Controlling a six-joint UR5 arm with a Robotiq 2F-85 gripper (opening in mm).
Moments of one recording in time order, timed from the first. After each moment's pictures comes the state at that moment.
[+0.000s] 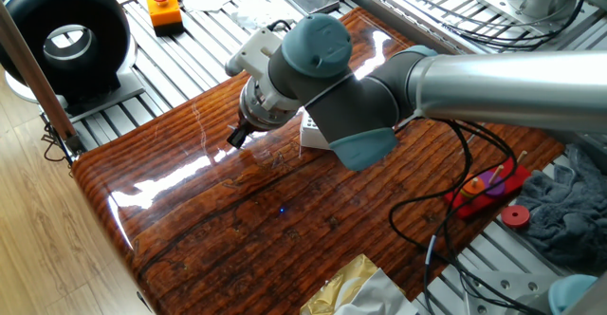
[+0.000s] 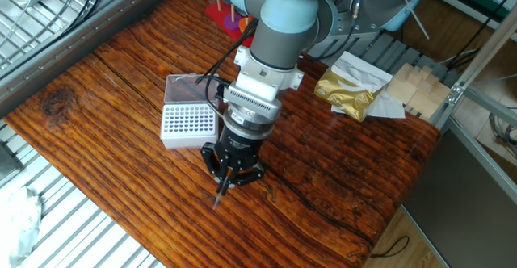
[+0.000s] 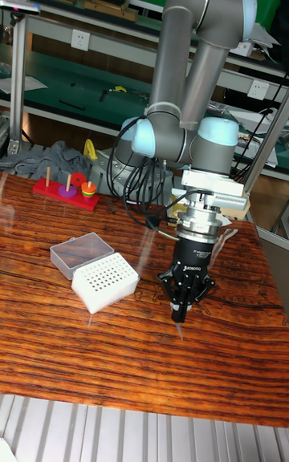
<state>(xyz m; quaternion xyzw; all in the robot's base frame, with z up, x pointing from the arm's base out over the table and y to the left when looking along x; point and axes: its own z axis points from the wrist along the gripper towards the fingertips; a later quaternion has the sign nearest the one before) 0.608 0.125 0.031 -0.16 0.95 -0.03 0.26</state>
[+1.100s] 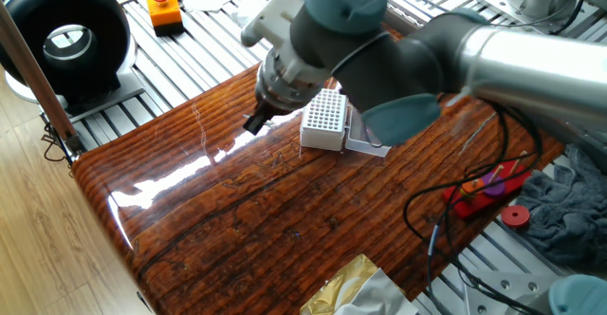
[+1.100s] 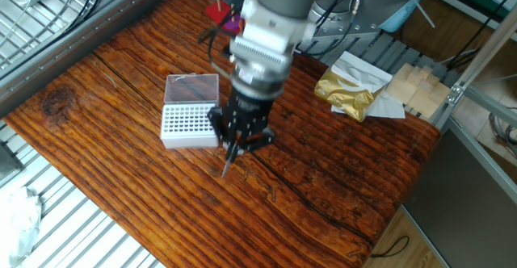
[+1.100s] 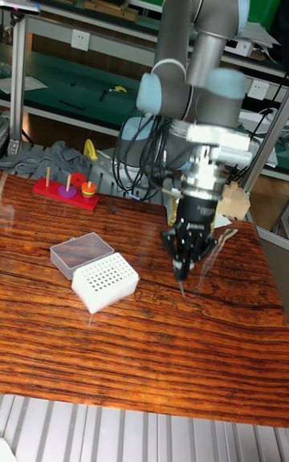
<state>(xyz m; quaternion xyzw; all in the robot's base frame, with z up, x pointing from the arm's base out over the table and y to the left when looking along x) 0.552 0.109 0.110 -0.16 0.96 -0.03 0.24</state>
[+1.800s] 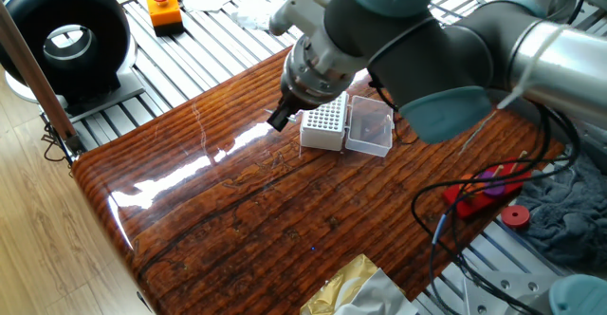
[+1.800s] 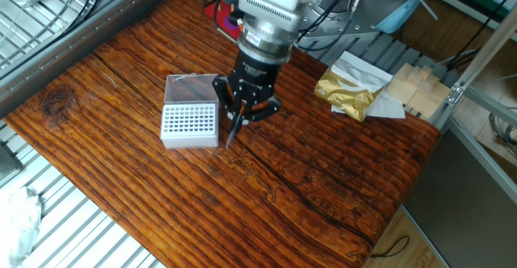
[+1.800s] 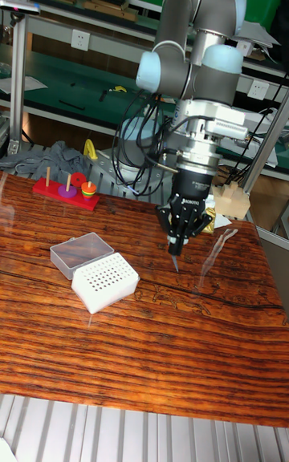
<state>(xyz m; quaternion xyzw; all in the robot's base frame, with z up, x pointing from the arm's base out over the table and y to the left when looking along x) 0.521 0.090 0.133 -0.16 0.96 -0.04 0.23</state>
